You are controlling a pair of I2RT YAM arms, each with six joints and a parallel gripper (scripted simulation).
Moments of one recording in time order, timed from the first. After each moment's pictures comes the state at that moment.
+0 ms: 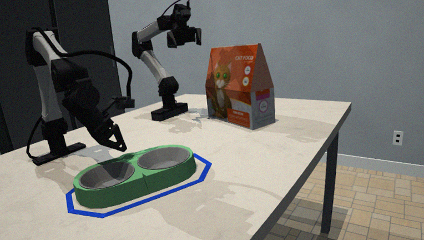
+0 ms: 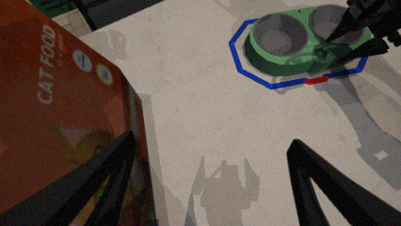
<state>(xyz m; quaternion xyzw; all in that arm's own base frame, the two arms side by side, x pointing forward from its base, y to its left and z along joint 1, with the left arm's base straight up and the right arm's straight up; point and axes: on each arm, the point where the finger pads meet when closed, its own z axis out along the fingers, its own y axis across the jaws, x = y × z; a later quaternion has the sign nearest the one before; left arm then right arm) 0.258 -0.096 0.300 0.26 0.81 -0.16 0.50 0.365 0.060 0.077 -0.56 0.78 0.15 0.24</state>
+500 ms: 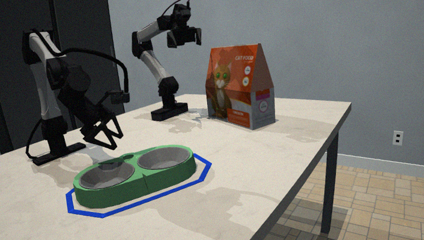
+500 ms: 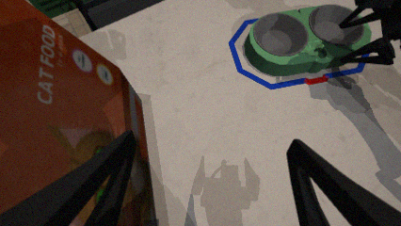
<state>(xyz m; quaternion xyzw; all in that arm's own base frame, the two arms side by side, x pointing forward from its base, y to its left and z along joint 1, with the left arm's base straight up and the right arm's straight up) 0.258 -0.096 0.300 0.26 0.81 -0.16 0.50 0.365 0.051 0.095 -0.37 0.87 0.11 0.29</state>
